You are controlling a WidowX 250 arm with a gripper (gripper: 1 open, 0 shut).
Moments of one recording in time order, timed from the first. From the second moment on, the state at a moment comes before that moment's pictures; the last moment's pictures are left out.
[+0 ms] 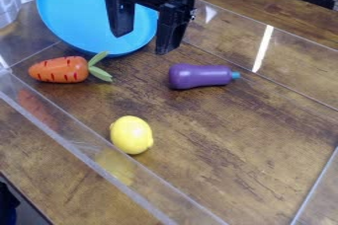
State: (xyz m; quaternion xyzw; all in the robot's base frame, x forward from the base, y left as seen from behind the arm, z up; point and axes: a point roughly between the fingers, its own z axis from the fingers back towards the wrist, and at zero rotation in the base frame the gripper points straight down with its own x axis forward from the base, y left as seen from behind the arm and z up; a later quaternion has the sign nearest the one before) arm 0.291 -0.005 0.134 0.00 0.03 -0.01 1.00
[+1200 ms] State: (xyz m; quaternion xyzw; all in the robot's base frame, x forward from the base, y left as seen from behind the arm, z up) arm 0.279 0.047 0.100 0.01 0.06 -0.25 0.97
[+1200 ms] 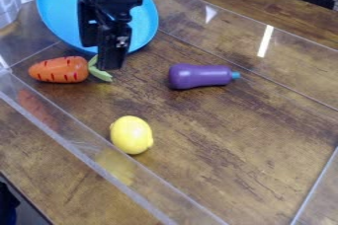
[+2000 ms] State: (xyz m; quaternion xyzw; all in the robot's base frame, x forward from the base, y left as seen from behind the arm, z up) arm 0.272 0.116 0.058 0.02 0.07 -0.32 0.95
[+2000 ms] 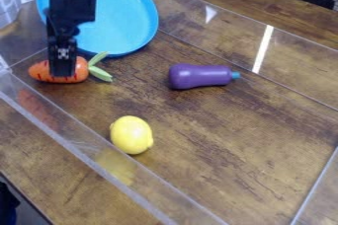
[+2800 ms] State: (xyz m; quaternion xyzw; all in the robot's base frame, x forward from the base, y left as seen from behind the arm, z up) arm 0.282 0.135 0.019 0.03 0.04 -0.31 0.95
